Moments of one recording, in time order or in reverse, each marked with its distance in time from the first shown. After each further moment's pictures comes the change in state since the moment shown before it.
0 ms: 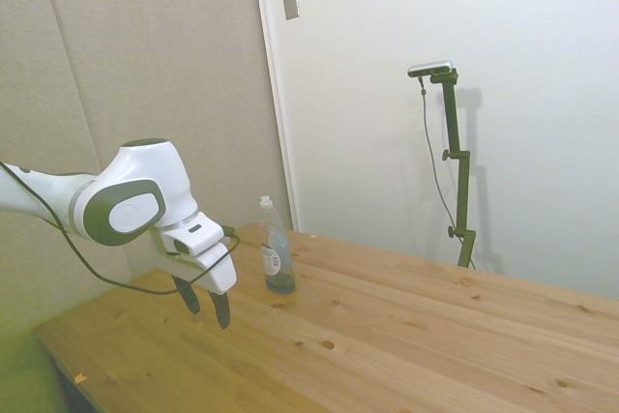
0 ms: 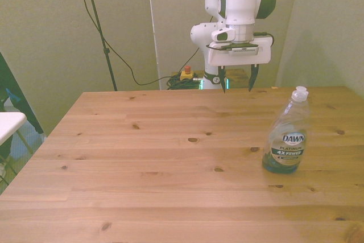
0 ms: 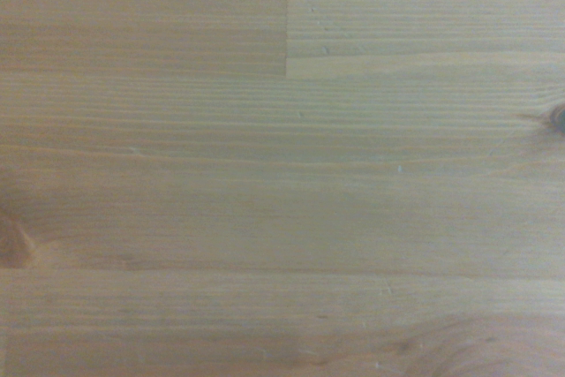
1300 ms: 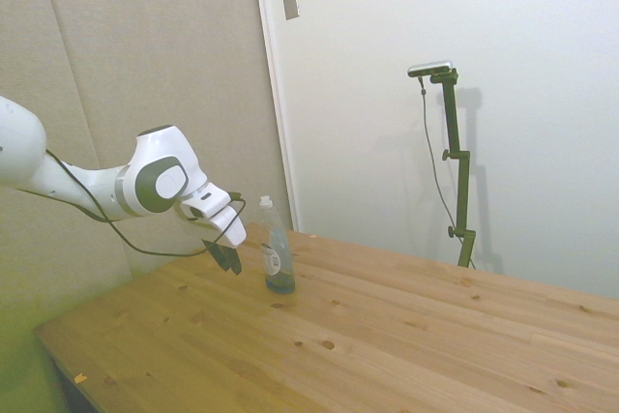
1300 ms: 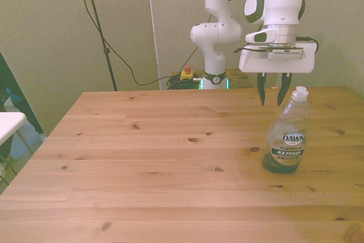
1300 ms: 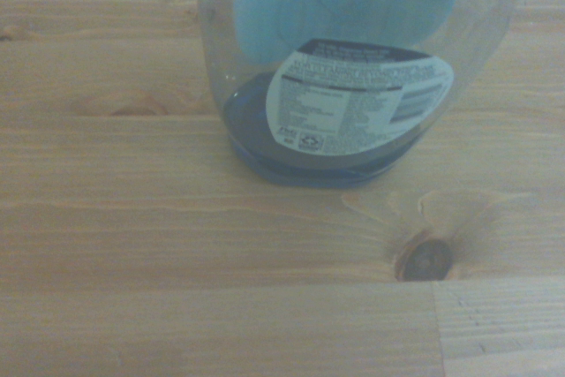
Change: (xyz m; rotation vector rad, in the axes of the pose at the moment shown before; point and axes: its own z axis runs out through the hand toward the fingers) arm 0.009 -0.141 0.000 0.073 0.157 0.056
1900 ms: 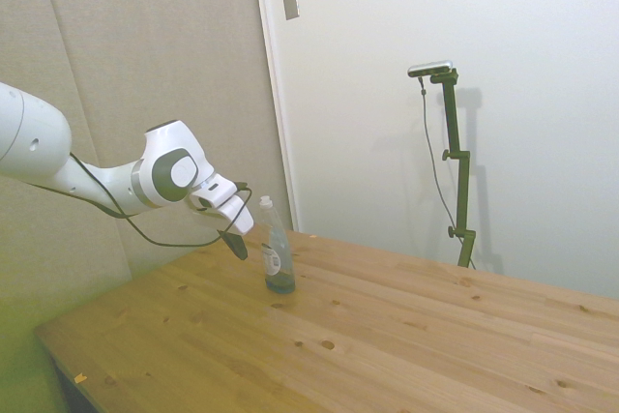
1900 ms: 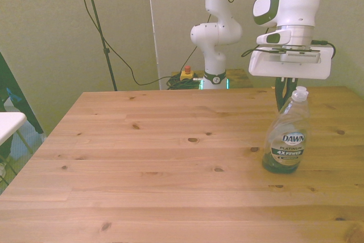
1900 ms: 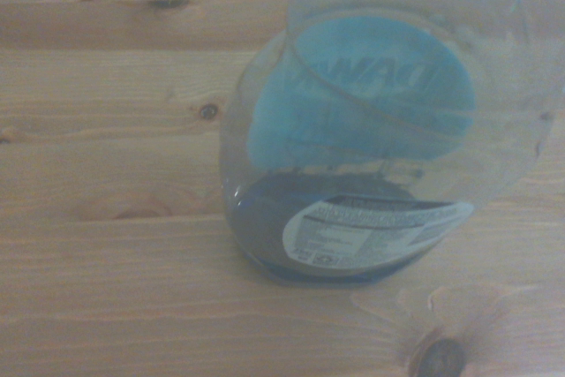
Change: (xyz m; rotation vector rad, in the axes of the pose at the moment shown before) arm 0.015 -0.035 0.001 0.016 0.064 0.033
